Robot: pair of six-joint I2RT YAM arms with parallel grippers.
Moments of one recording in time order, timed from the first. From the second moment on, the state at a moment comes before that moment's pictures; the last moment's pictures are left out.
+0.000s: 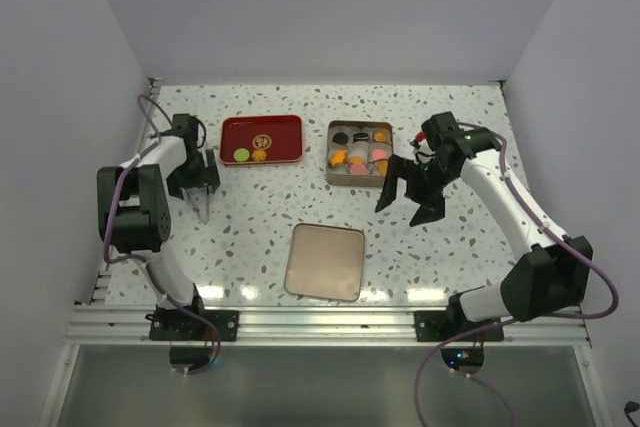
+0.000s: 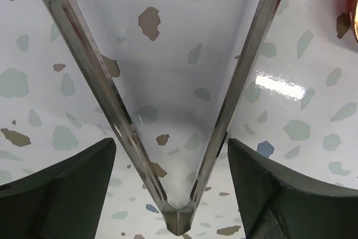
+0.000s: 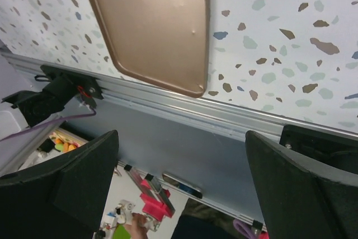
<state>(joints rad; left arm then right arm) 0.08 1.83 1.20 -0.66 -0.17 -0.23 0.28 1.41 1.33 -1.26 -0.41 0.52</state>
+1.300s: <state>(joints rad) -0.17 1.33 1.11 -0.72 0.09 -0.41 0.63 1.74 1.01 -0.79 -0.15 0.63</state>
